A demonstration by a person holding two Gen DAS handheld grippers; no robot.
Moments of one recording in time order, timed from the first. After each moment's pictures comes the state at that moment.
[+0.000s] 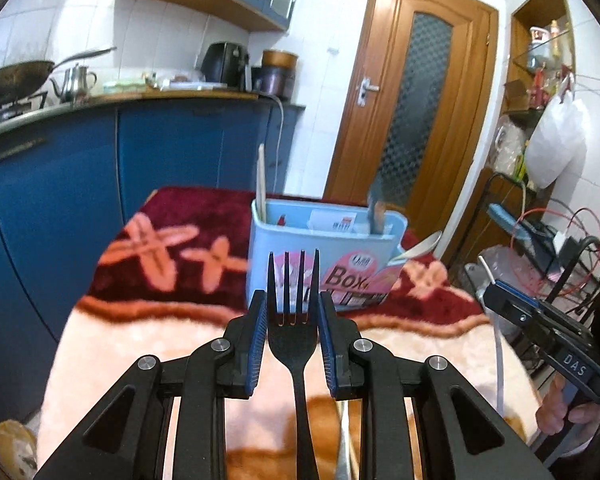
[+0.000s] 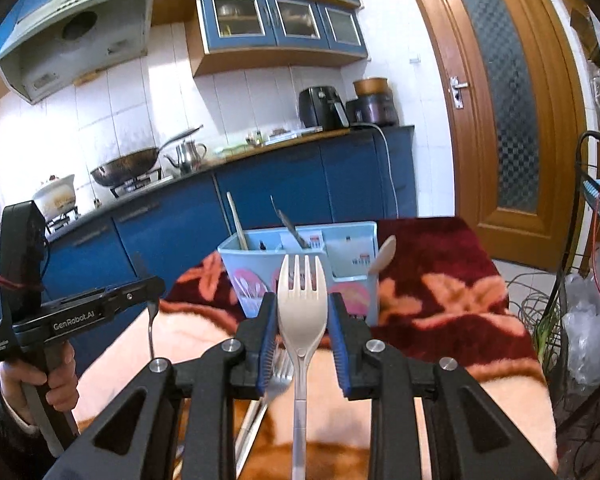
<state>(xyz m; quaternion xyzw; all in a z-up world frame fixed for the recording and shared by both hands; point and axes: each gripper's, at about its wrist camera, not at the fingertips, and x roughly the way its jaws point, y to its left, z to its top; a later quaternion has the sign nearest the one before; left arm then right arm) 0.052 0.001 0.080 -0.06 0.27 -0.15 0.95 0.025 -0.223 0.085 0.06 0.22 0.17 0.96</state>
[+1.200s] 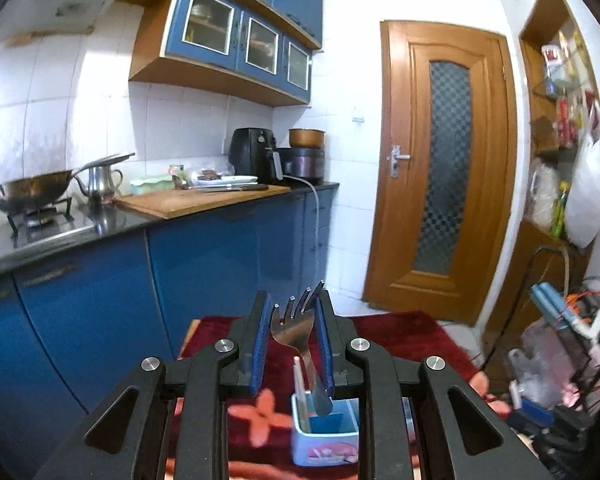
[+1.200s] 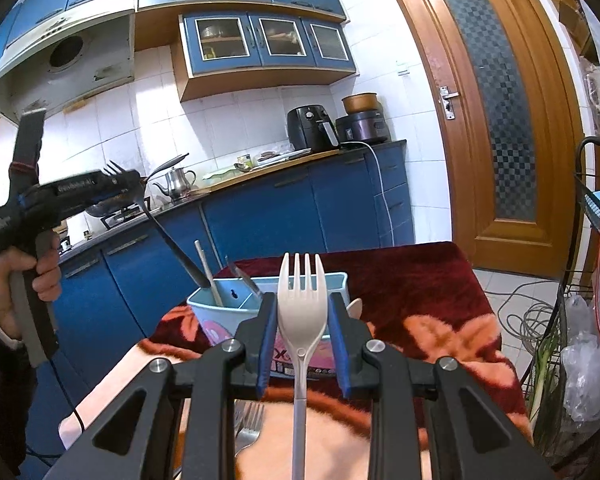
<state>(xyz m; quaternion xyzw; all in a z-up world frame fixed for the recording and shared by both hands) 0.128 -0.012 0.202 -0.01 0.16 -0.06 0.99 0.068 -0.251 0.099 0.08 0.19 0.16 0.97</state>
